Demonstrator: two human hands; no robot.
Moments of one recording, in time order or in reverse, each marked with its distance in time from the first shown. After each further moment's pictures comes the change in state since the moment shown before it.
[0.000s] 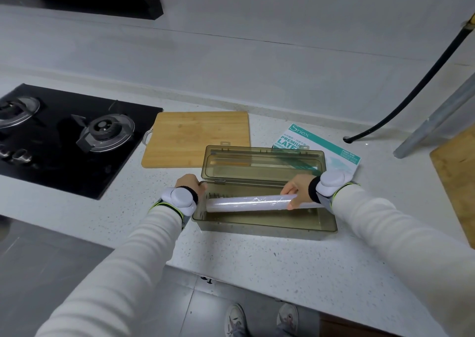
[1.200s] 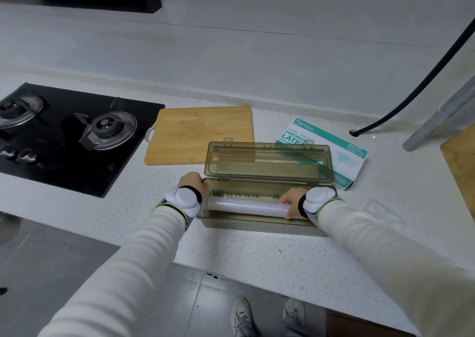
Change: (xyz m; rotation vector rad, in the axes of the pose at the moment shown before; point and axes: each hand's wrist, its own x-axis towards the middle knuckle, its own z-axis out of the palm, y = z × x) left_hand 0.000 0.000 0.005 -0.041 0.031 -0.014; right_hand 0.029 -0.010 0.046 -0.083 -0.048 0.075
